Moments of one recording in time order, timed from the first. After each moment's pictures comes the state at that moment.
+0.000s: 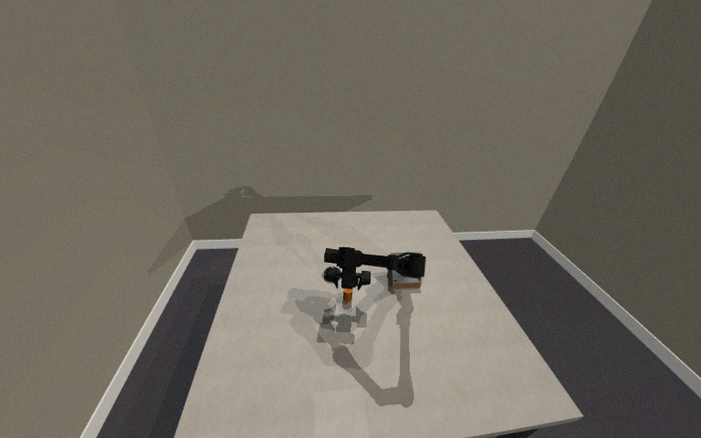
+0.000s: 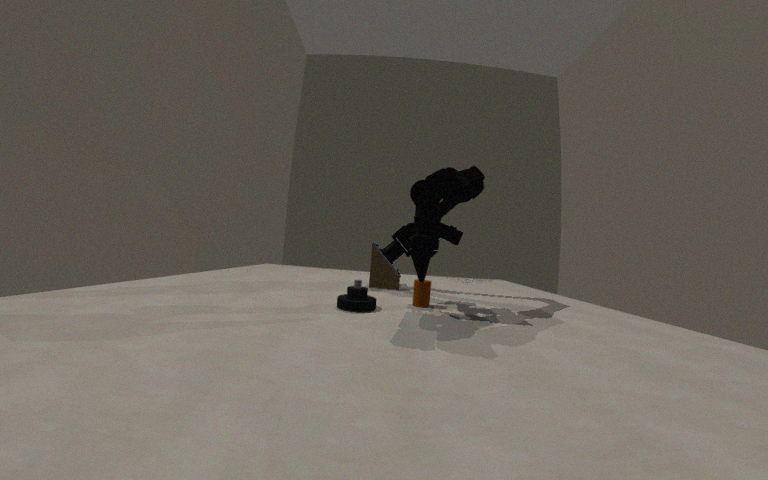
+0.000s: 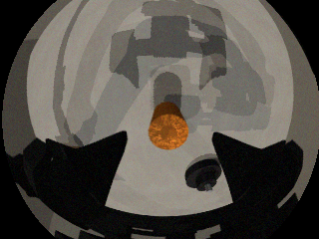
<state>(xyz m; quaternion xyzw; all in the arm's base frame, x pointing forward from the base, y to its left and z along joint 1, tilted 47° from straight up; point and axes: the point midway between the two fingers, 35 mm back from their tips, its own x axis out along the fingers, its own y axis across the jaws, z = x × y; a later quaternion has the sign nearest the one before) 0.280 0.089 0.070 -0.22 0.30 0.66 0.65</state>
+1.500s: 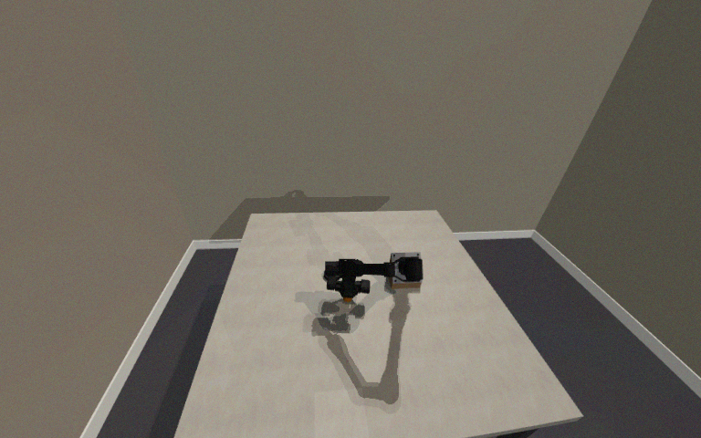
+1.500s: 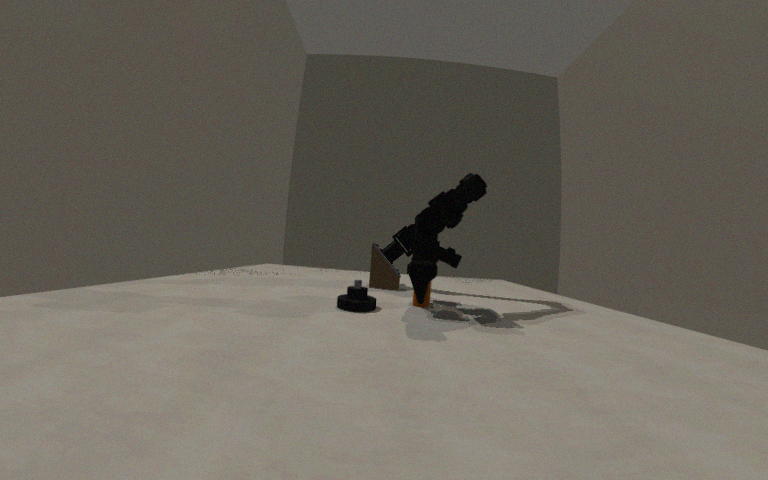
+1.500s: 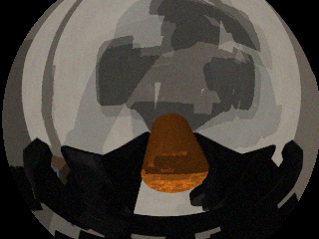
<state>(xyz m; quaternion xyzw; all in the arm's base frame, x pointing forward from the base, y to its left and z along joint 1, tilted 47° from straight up) 0.275 0.129 0.034 -0.22 0.30 0.66 0.65</state>
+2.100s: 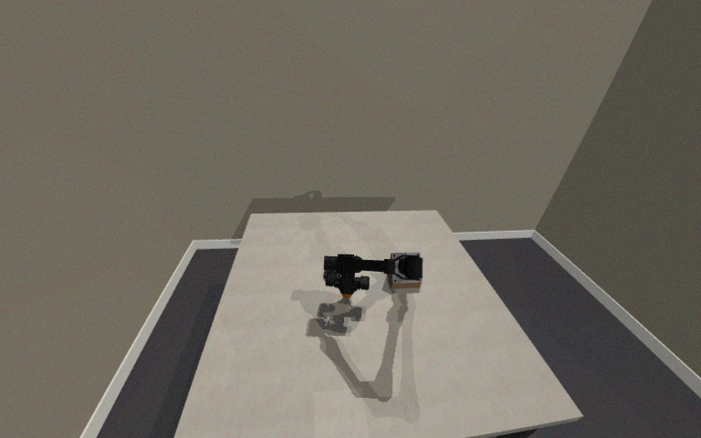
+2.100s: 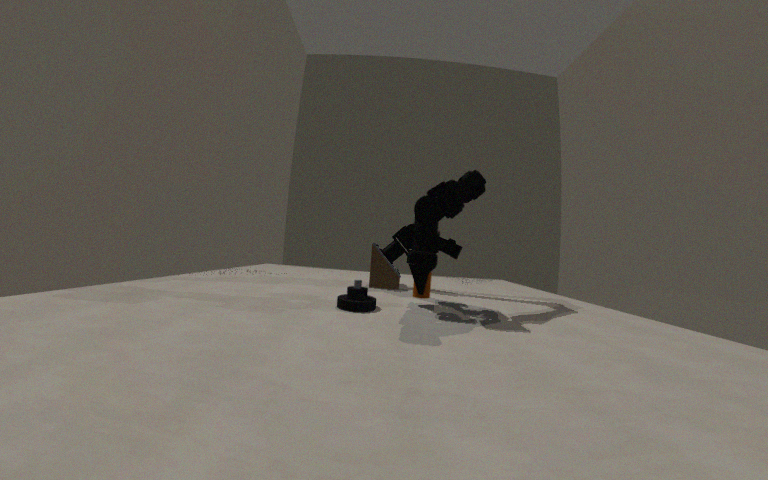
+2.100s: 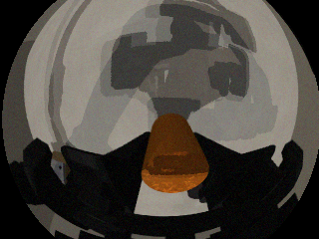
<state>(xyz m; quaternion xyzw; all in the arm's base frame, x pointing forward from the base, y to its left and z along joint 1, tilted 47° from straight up) 0.280 0.113 0.048 -0.22 0.30 0.66 0.65</state>
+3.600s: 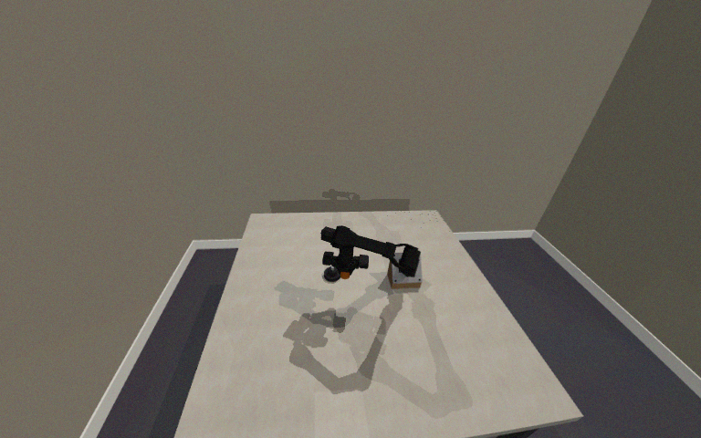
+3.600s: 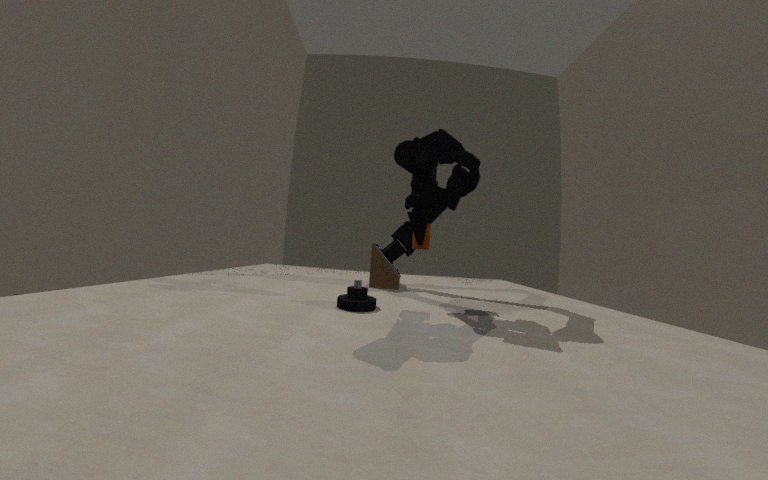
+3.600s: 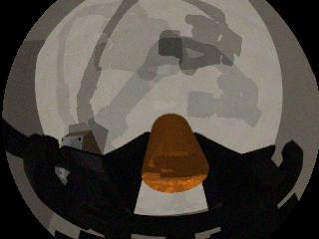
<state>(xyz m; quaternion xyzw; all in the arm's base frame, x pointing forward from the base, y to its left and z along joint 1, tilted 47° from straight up) 0.299 0.022 0.116 -0.21 0.30 0.66 0.65</state>
